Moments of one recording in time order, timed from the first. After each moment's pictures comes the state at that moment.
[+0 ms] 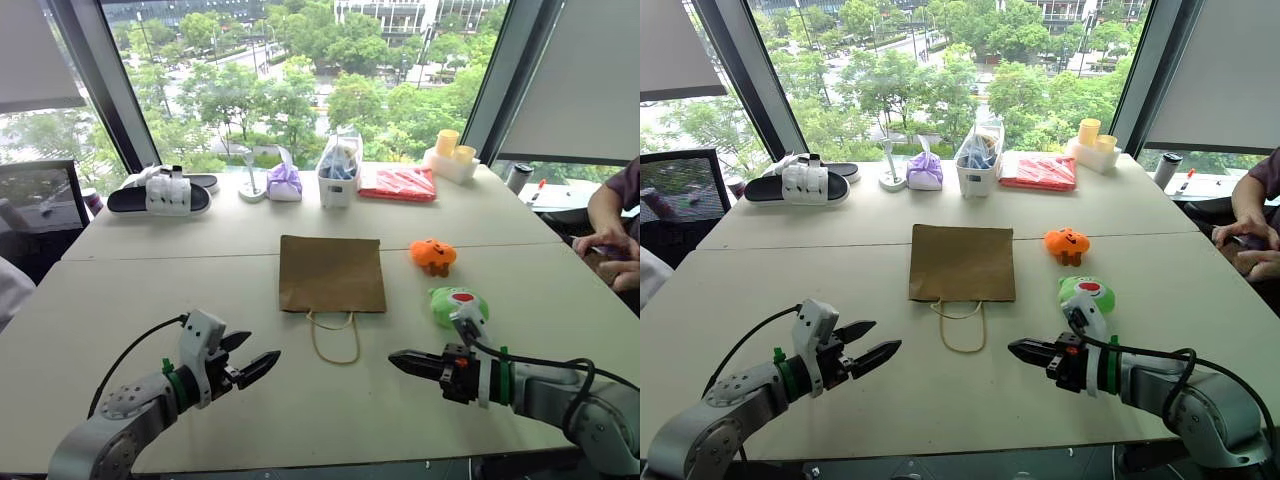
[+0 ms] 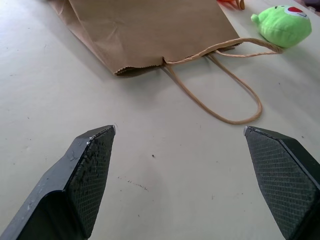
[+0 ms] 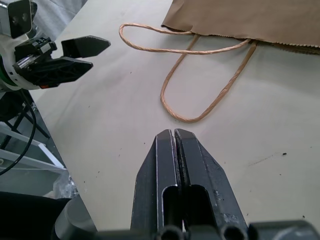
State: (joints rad) left arm 0.08 0.52 0.12 -0.49 -0.62 0.69 -0.56; right arm -0.05 -0.72 -0.14 -0.44 0.88 0.98 0.70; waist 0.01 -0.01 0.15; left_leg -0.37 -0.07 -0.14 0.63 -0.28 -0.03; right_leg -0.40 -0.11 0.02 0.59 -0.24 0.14
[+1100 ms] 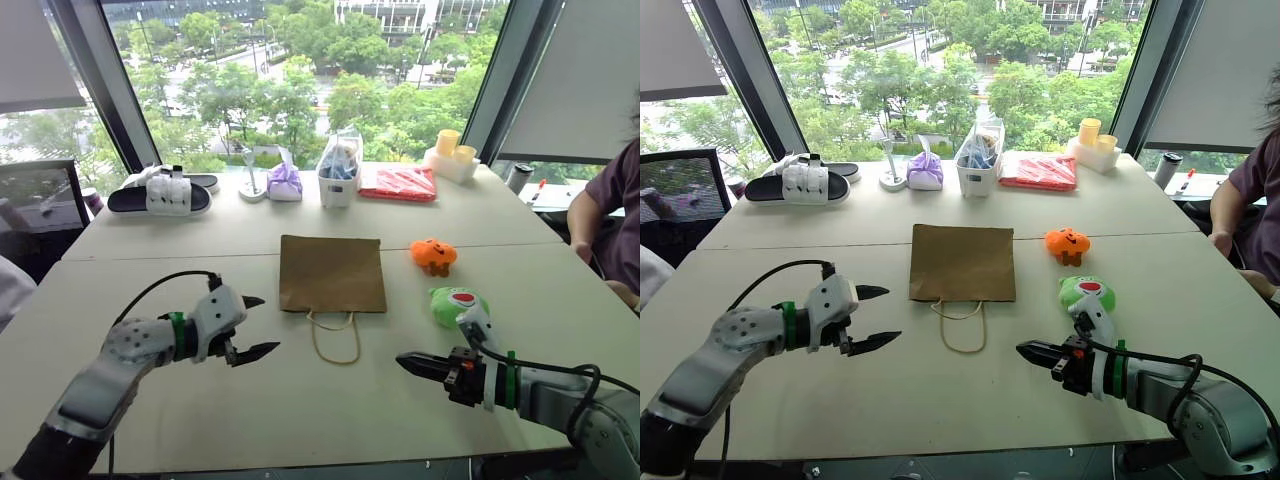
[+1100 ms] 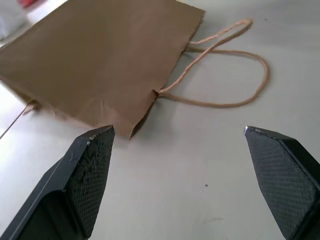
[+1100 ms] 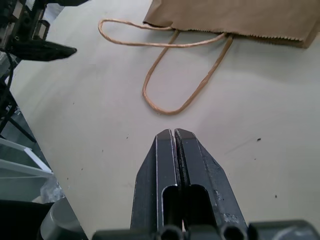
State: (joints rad) left arm -0.29 0.75 -0.16 -0.18 -0.24 0.17 -0.97; right arm -0.02 -0.71 -0.18 -0.44 0.87 0.97 0.68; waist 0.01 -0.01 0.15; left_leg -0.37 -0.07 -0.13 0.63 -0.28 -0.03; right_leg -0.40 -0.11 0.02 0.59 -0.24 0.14
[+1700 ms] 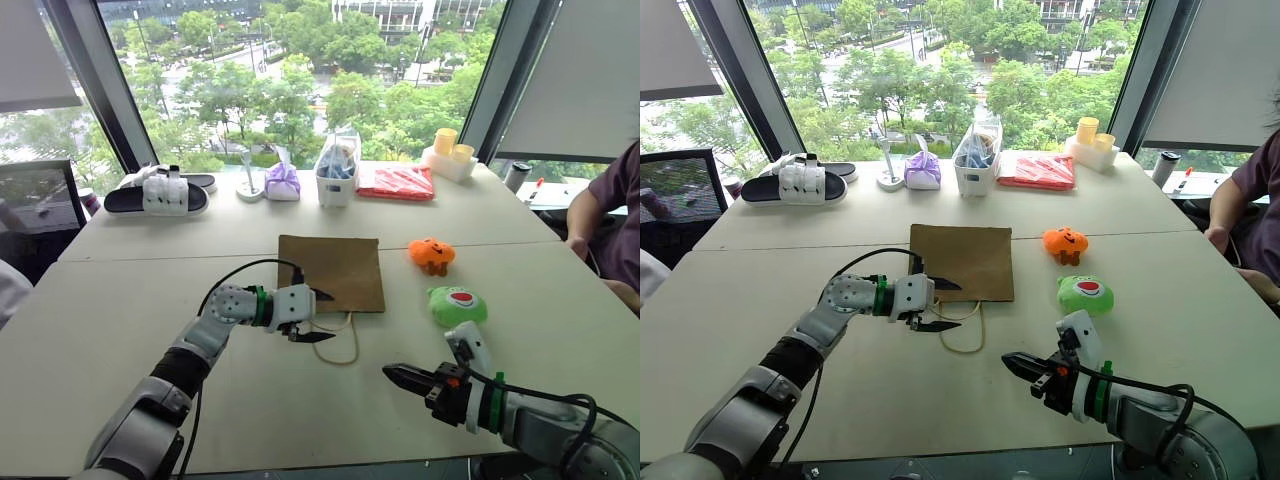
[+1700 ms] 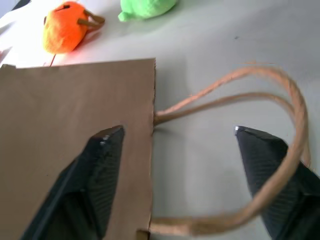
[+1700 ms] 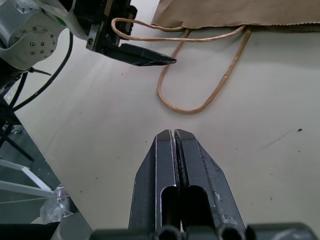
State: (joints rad) left arm -0.71 0.38 -0.35 0.55 -0.02 -0.35 -1.11; right arm 0.11 -0.59 -0.17 -0.61 0.93 0.98 0.47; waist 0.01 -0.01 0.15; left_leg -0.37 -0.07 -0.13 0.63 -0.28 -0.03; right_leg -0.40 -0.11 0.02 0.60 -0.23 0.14
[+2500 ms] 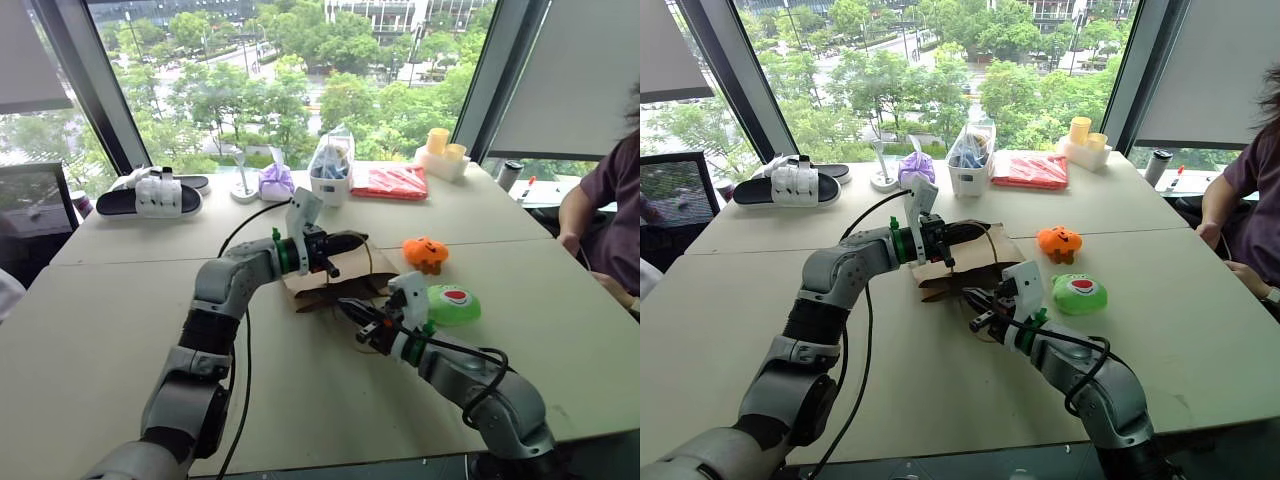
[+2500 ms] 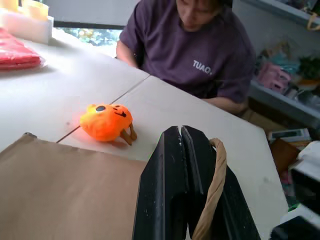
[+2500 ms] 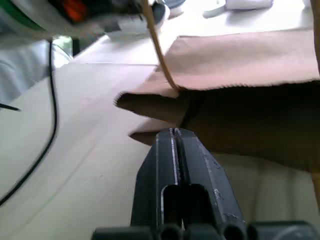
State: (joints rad) left arm -0.89 0.17 0.01 0.23 -0.51 0.76 -0.79; right arm -0.24 -0.32 0.12 -0.38 0.55 0.71 0.29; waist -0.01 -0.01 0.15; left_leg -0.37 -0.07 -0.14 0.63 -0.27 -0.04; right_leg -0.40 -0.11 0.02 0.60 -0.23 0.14
